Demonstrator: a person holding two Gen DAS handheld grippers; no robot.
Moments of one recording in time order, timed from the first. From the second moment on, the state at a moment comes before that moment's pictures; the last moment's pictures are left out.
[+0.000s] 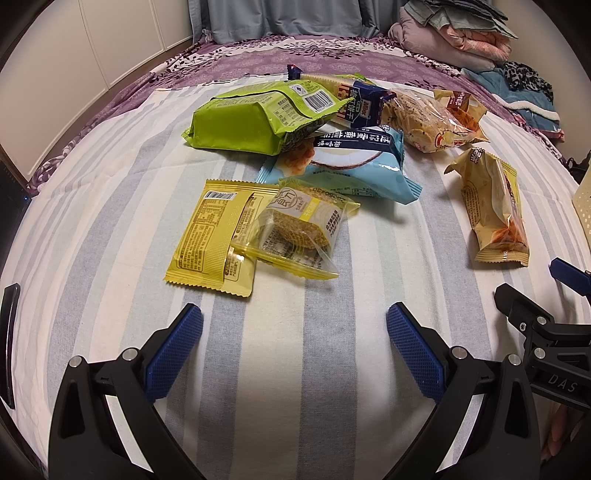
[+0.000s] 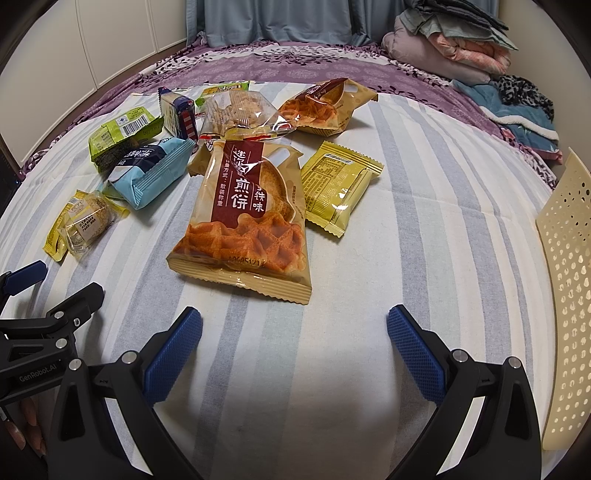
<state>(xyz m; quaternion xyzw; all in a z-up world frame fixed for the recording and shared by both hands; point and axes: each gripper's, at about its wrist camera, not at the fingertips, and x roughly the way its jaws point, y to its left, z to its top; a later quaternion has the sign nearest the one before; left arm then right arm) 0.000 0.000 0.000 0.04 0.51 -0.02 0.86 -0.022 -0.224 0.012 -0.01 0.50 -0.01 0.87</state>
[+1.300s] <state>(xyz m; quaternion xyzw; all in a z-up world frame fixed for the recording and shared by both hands) 0.005 0.040 0.022 -0.02 0.50 -0.04 0.87 -0.032 -0.225 0.024 -0.01 0.48 0.01 0.88</state>
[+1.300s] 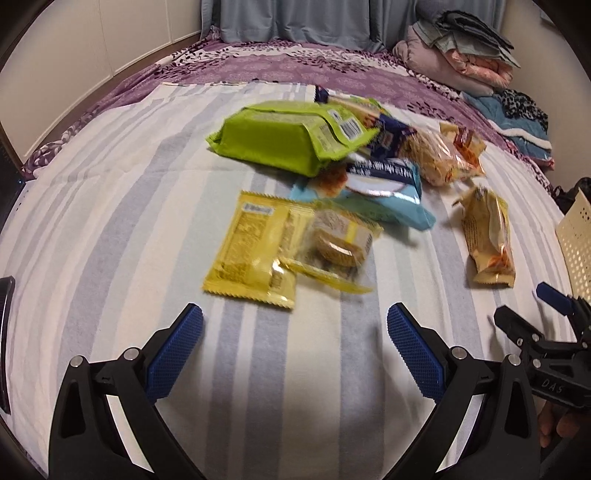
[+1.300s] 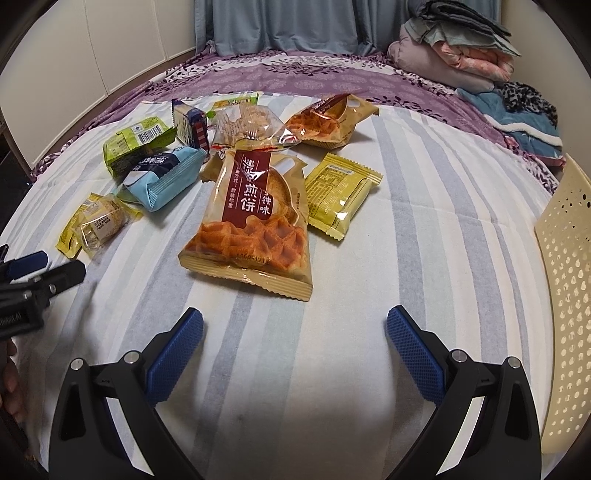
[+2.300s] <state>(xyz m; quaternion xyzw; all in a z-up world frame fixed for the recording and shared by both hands) 0.051 0.096 0.029 -0.04 0.49 -0.02 0.87 -0.019 -0.233 0.044 0.03 0.46 0.03 0.89</state>
